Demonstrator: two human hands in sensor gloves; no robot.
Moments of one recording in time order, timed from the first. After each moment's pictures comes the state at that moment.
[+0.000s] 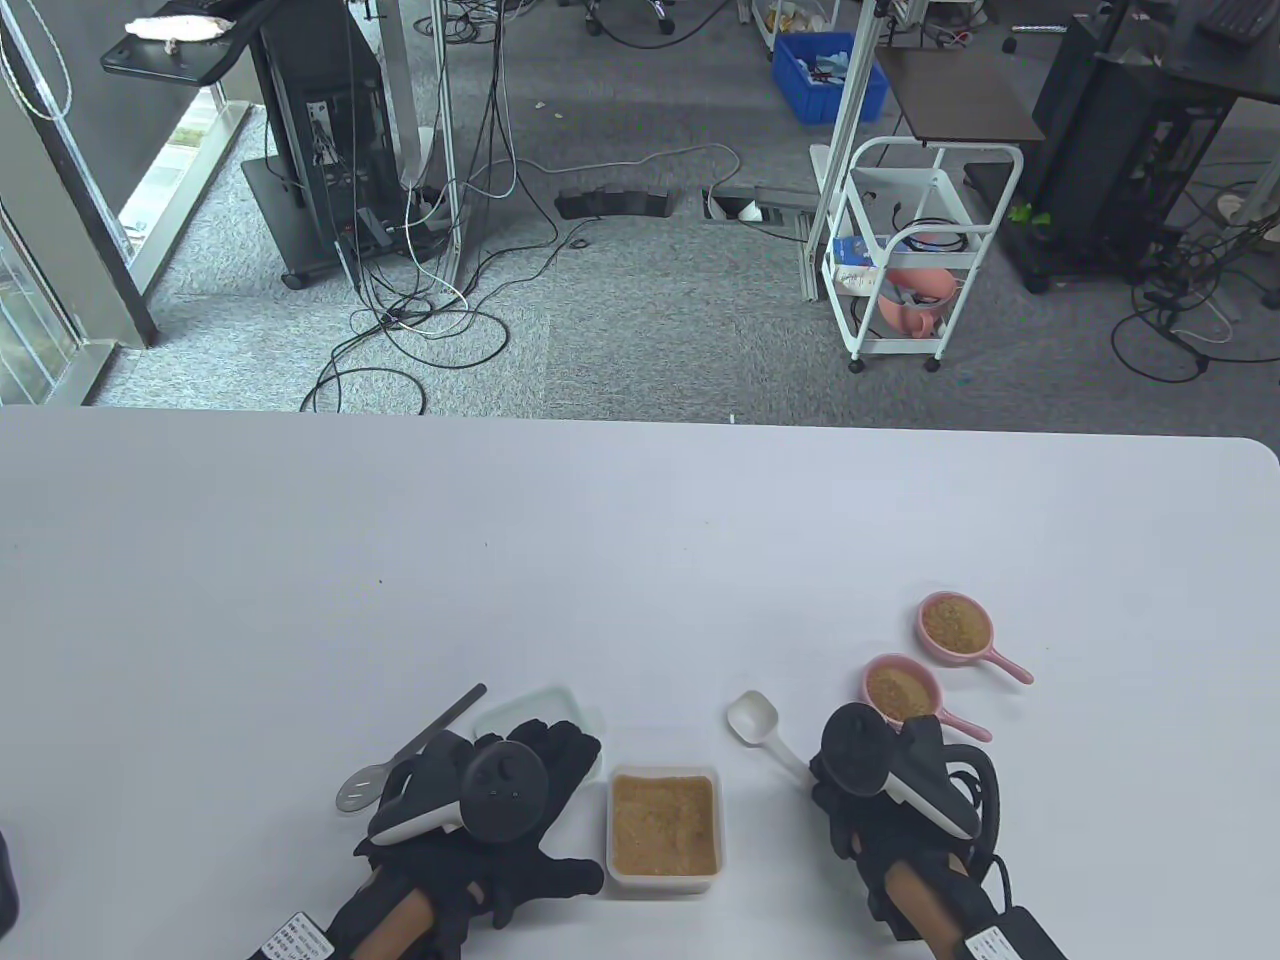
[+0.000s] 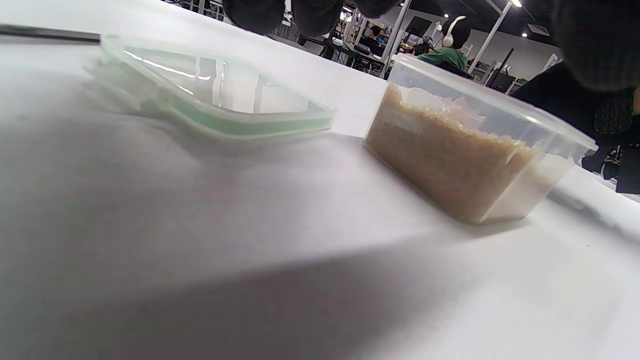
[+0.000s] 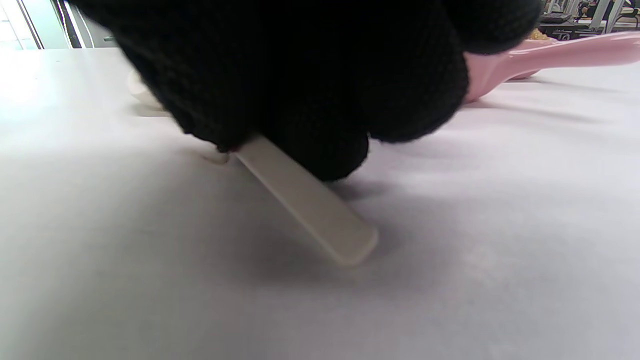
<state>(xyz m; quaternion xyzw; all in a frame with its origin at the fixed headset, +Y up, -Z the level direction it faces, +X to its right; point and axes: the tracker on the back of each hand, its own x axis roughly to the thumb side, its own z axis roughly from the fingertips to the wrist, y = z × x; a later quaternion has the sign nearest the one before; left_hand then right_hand) -0.139 -0.718 -0.265 -0.19 -0.26 0.13 0.94 0.202 -0.716 -0.305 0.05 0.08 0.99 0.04</state>
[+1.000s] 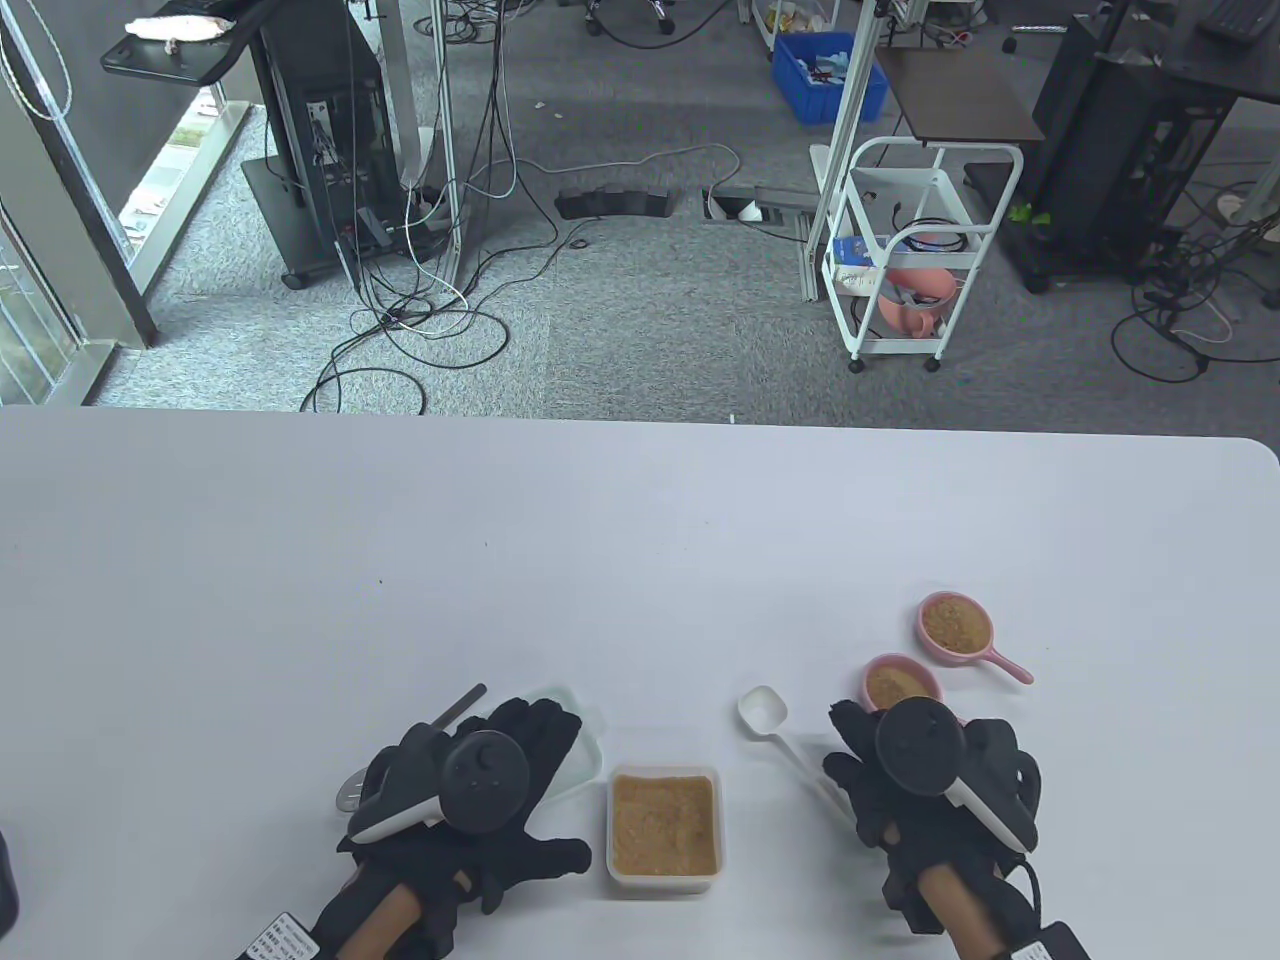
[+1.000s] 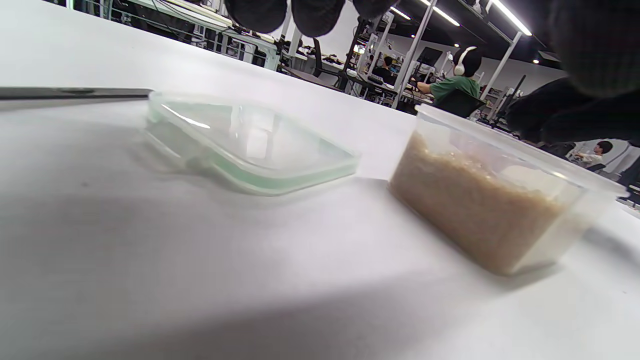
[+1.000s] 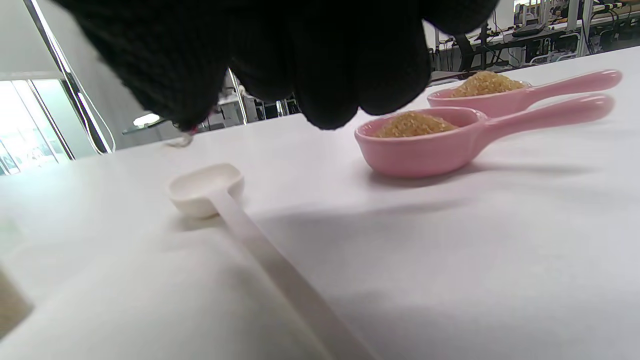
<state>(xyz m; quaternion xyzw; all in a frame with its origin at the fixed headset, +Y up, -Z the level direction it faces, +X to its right) -0.158 -0.708 -0.271 -0.15 -0.22 0.13 0.96 0.230 -0.676 -0.291 0.04 0.00 0.99 0.15</state>
